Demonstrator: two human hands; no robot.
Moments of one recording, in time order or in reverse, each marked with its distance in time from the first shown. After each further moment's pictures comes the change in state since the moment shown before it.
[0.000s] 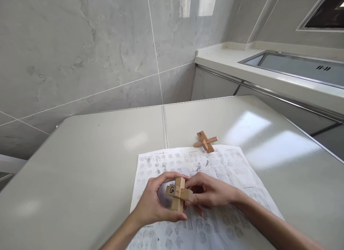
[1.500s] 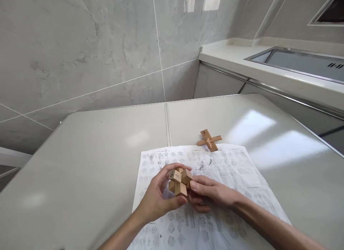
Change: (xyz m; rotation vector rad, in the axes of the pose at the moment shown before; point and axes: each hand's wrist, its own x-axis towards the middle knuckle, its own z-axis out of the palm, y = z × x) left_hand 0.000 -0.004 0.008 -0.187 0.067 -0.004; right_hand 0.007 0.019 0.015 0.536 -0.054 -0.059
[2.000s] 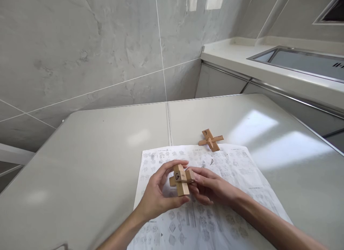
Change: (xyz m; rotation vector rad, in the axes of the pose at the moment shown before) left_hand 0.000 0.000 -0.003 0.093 0.070 0.114; right_hand 0.001 -0.005 0.002 0.014 0.120 -0.090
